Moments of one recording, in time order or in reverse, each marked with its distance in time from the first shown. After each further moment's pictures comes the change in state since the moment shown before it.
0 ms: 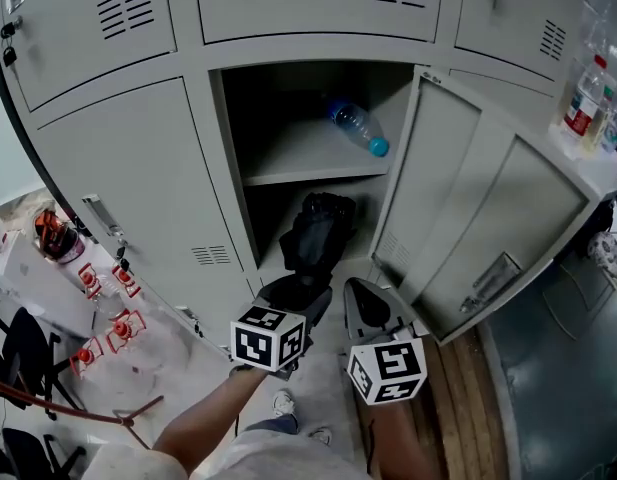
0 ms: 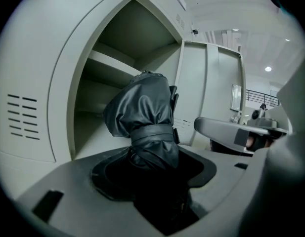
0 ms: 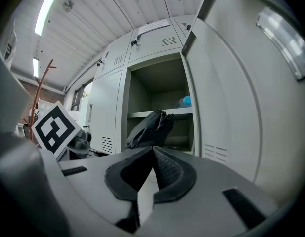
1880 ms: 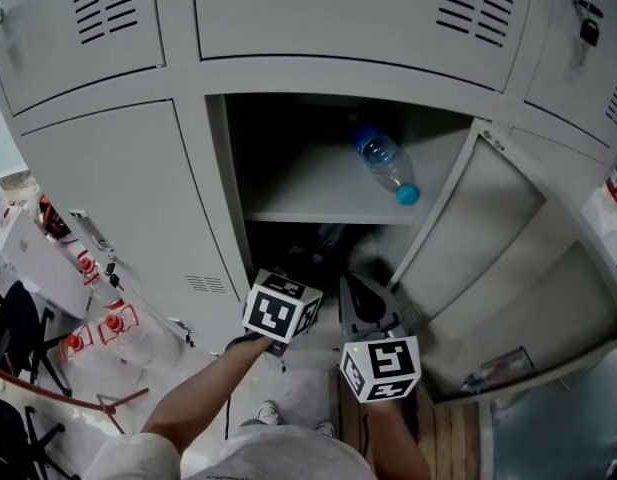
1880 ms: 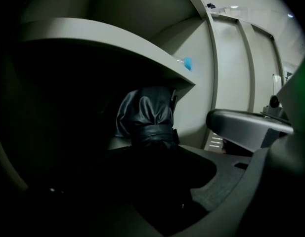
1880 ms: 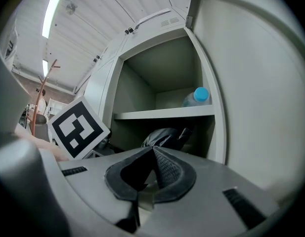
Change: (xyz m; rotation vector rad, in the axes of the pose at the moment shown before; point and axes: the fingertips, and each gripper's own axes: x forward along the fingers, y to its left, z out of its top) left arm 0.086 0.074 0.058 0.121 0.119 0.117; right arm 0.101 -0.026 0.025 -0.046 -0.025 0.109
